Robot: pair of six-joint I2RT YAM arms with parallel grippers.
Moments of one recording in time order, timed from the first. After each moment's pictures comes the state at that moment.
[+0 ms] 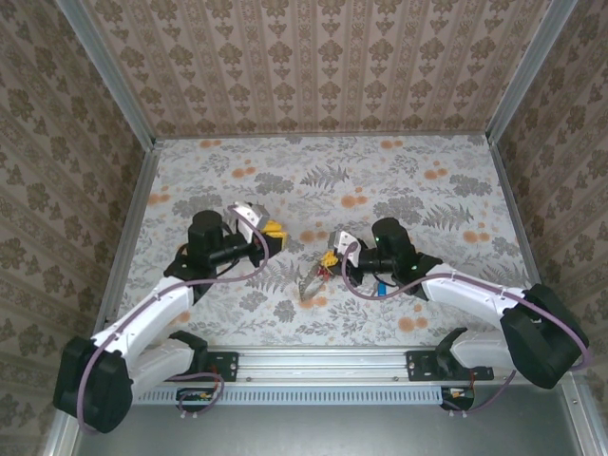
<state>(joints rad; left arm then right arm) -0.46 1.02 0.54 0.15 0.64 0.04 0.61 1.25 0.56 0.19 -0.57 -0.39</state>
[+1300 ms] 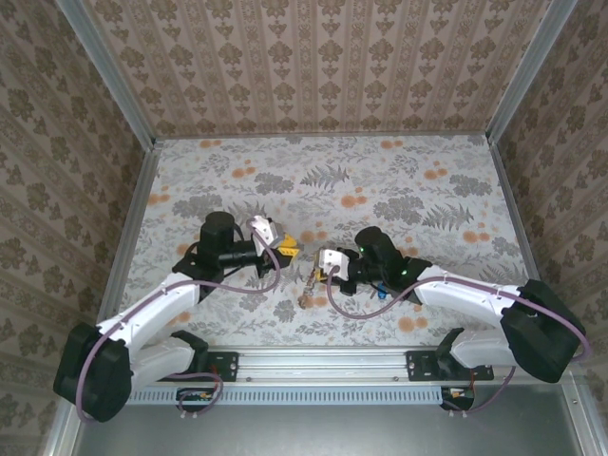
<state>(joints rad) -0.54 1.07 0.54 0.12 0.79 0.30 0.73 1.27 0.59 0.09 -0.45 -0.54</state>
